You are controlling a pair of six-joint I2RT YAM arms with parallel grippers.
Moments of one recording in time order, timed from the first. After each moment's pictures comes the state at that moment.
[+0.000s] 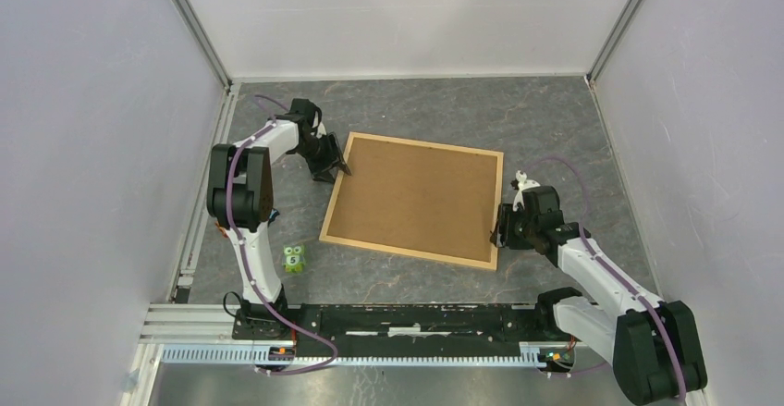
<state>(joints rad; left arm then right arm) -0.12 2.04 1.42 -0.68 0.35 -0.47 0.23 0.99 0.39 -0.35 -0.13 0.29</state>
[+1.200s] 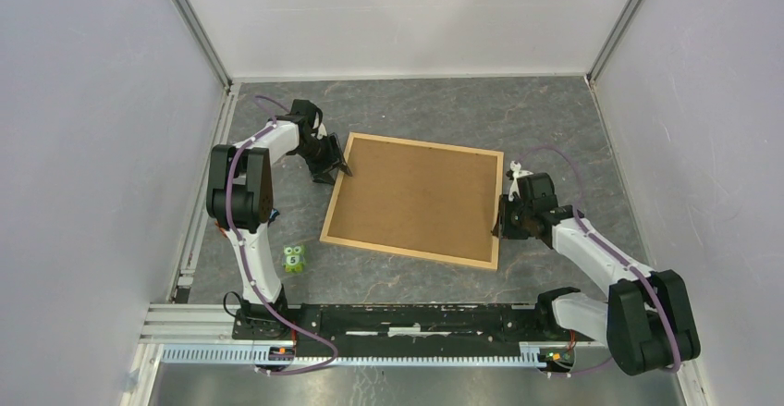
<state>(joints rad) -0.12 2.02 1.40 -0.68 0.35 -0.46 0.23 1.14 0.51 -0.39 -0.12 0.27</state>
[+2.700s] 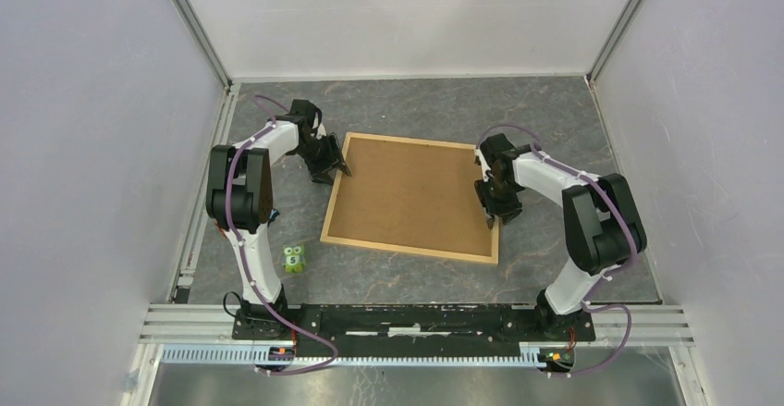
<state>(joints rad) -0.12 2.02 1.40 -0.68 0.35 -0.46 0.31 1.71 0.99 -0.76 -0.02 0.12</state>
